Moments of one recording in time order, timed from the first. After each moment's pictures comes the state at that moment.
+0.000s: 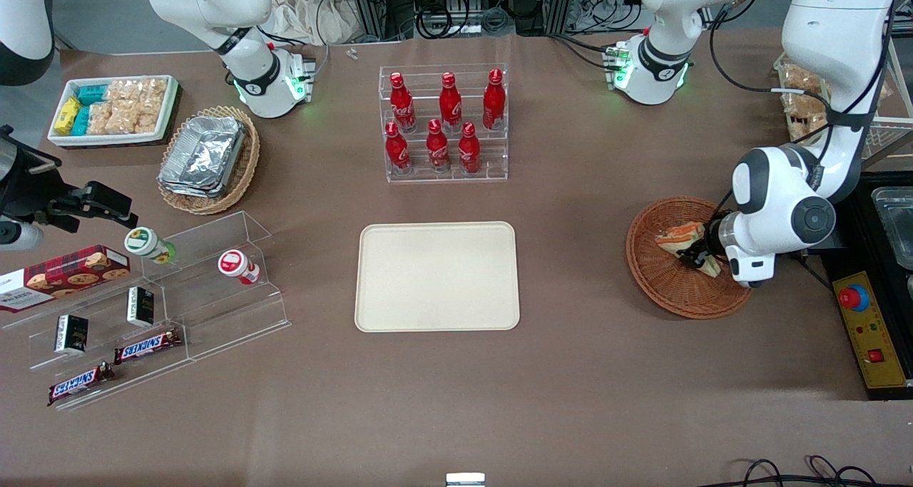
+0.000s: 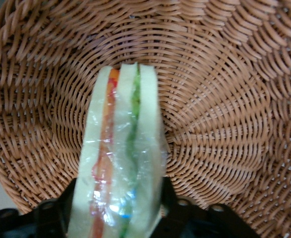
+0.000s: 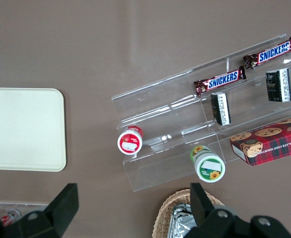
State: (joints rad) arm 0.20 0.33 -0.18 -2.16 0.00 2.26 -0.85
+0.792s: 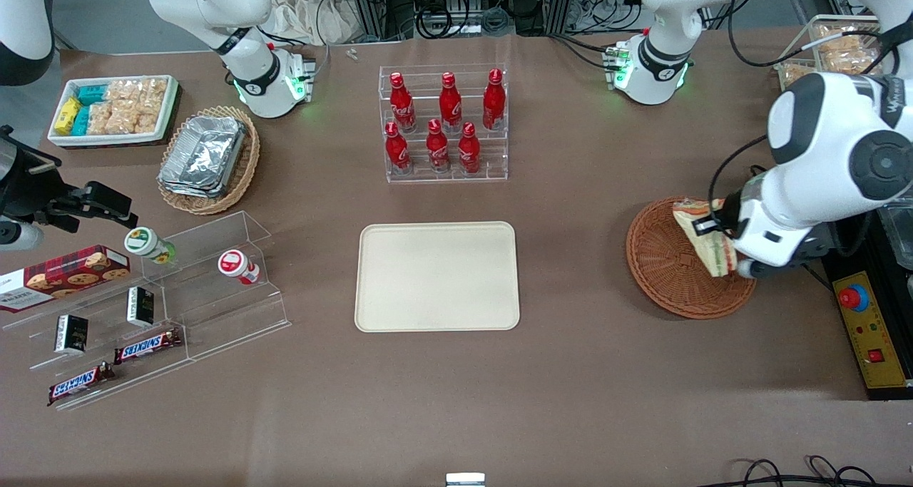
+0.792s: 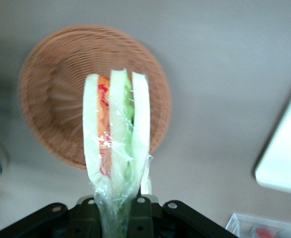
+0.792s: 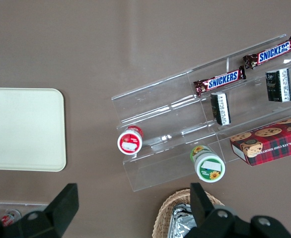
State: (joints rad) arm 0.18 0.17 -0.37 -1.77 0.00 1.75 -0.37
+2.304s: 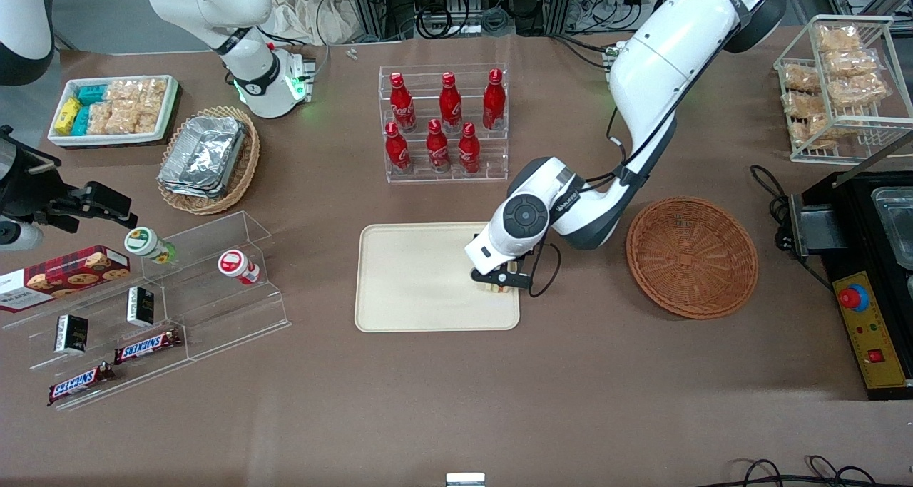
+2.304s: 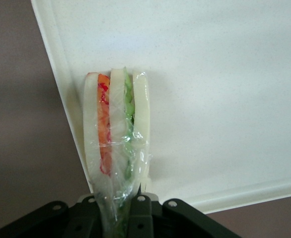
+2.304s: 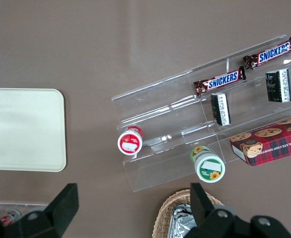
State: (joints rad) arm -0.32 0.73 -0.42 -1.61 0.13 2.20 -0.58
